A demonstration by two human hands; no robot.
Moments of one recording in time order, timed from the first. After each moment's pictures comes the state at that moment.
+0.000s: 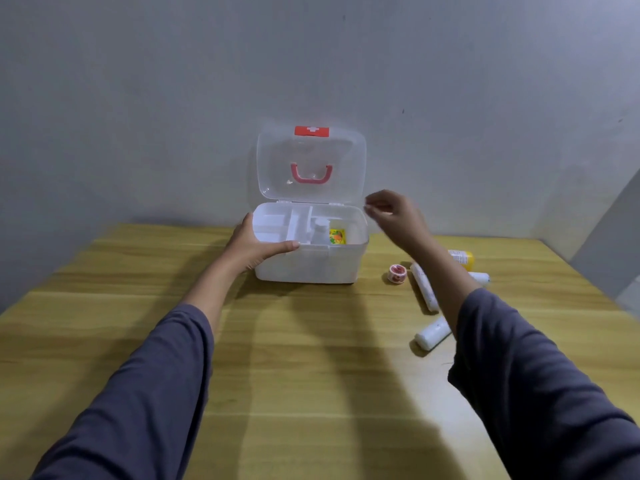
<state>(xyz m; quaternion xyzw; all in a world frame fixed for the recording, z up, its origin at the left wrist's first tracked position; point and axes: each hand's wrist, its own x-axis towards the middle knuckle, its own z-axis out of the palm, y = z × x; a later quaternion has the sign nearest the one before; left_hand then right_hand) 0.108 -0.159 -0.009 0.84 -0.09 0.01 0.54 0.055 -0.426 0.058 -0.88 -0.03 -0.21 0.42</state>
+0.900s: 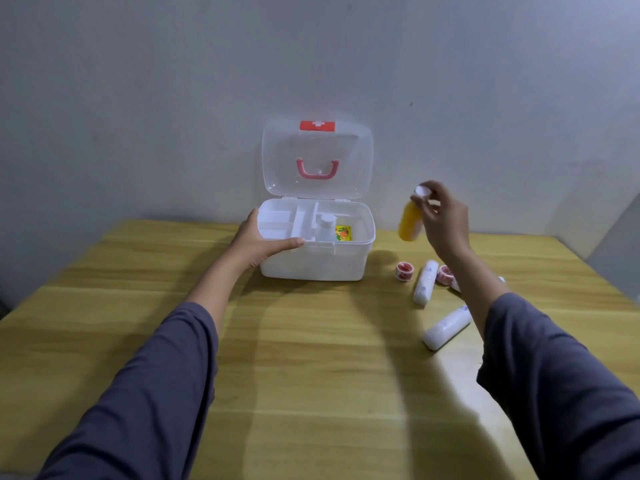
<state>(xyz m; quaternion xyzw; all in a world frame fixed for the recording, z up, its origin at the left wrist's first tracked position) 0.103 -0.158 -0.006 0.83 -0.08 0.01 0.56 0.053 -0.473 0.043 -0.84 0.05 -0.35 0.42</state>
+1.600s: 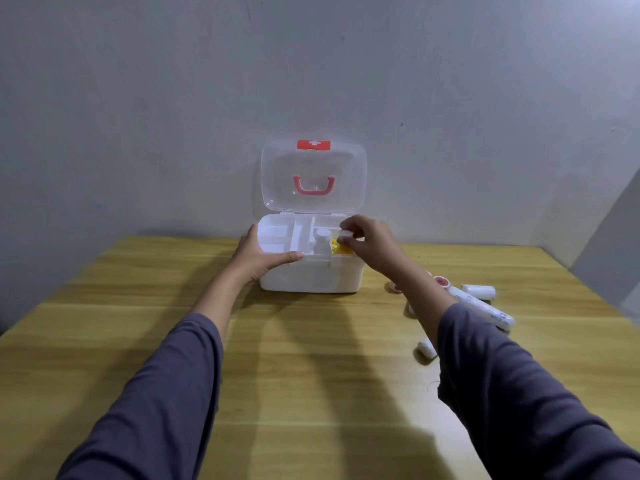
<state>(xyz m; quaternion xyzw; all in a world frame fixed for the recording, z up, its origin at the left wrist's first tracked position) 0.108 -0.157 -0.010 0.84 -0.08 0.01 0.54 0.049 -0.396 0.043 -0.90 -0.09 -0.18 0.38</state>
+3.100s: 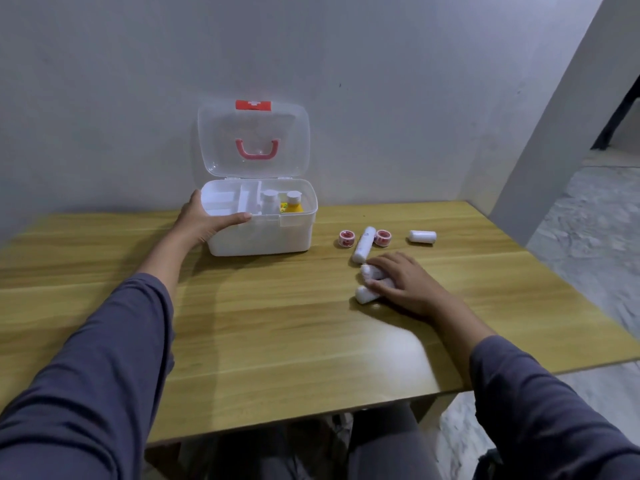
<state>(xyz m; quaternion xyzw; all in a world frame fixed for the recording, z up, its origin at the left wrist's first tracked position) 0.102 -0.158 0.000 0.85 -0.08 0.00 0.52 -0.083 -0.505 -0.037 -0.98 -0.08 -0.09 0.16</state>
